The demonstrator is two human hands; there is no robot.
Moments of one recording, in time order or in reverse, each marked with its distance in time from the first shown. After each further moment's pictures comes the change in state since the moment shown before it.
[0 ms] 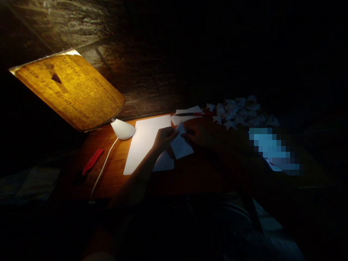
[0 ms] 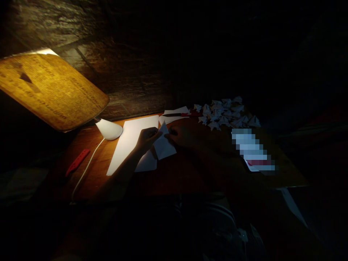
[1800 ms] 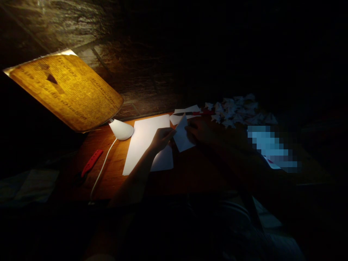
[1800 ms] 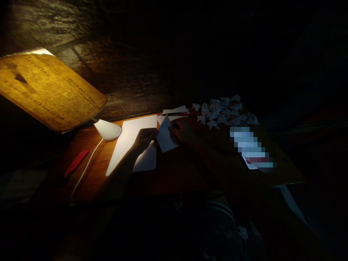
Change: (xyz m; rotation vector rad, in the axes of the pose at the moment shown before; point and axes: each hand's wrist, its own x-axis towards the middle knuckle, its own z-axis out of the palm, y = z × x) left_hand -0.002 0.001 -0.008 -0.082 -0.141 -0.007; right_hand 0.006 0.003 -0.004 0.072 0.179 0.035
